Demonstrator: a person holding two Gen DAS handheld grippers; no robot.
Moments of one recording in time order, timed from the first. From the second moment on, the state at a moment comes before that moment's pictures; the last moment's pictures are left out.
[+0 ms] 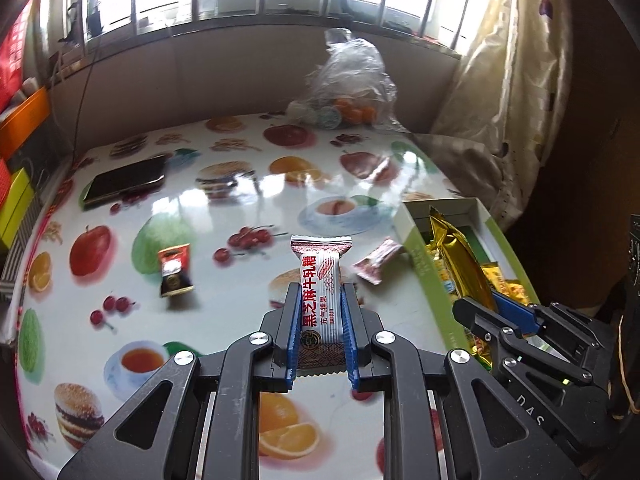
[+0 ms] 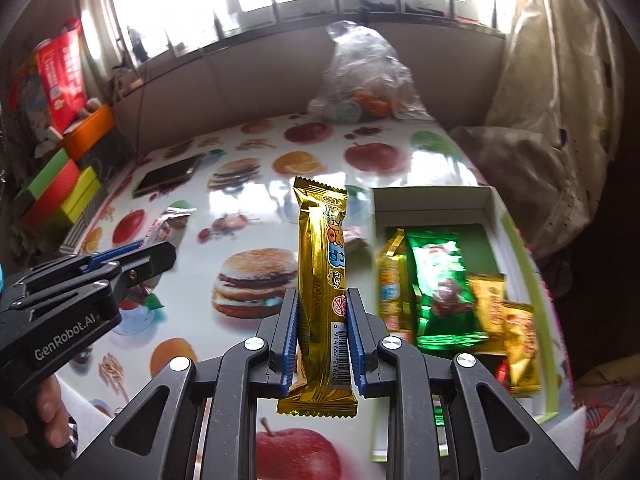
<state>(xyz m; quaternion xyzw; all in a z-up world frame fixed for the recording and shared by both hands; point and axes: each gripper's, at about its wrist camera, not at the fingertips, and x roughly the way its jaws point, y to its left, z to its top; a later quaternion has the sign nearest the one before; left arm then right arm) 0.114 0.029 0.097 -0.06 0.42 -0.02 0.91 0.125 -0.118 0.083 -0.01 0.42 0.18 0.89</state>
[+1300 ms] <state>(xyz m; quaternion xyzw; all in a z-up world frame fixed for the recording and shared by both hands) 0.194 -0.098 0.065 -0.05 0.48 -0.14 0.87 0.126 -0.235 0.048 0.02 0.45 0.07 0.89</state>
